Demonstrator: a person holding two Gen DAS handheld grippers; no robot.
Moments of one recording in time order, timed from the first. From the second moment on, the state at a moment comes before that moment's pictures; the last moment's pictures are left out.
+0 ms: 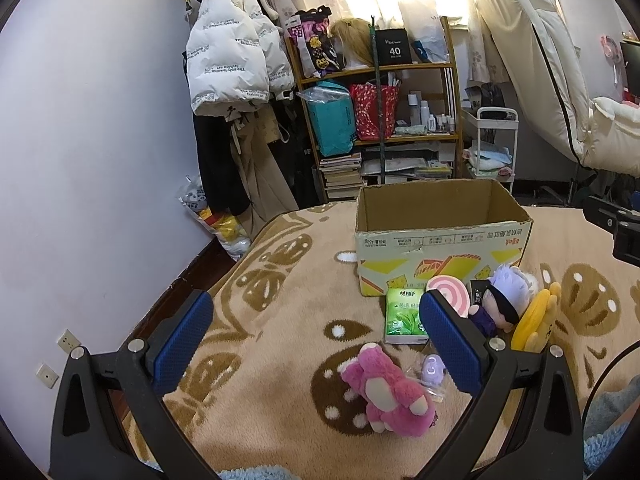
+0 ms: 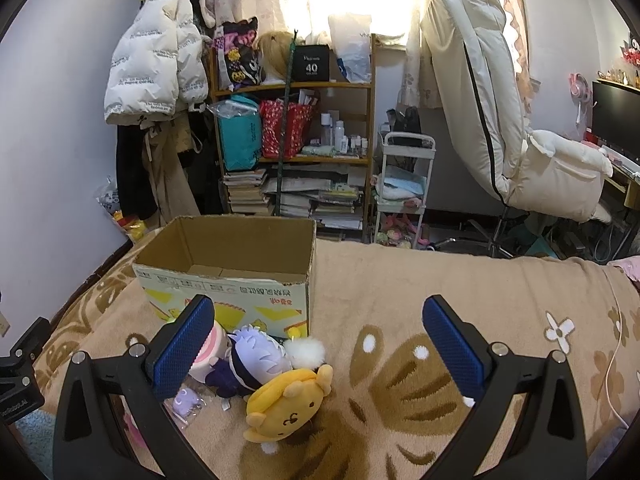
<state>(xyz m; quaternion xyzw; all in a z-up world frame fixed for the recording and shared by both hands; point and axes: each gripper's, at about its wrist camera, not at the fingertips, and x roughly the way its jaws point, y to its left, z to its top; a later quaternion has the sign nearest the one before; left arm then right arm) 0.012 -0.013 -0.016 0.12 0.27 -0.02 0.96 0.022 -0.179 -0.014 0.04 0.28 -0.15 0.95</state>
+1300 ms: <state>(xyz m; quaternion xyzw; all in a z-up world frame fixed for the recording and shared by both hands) 0.083 -0.072 -0.128 0.21 0.53 -0.08 0.82 0.099 -0.189 -0.113 0.05 0.54 -0.08 0.83</state>
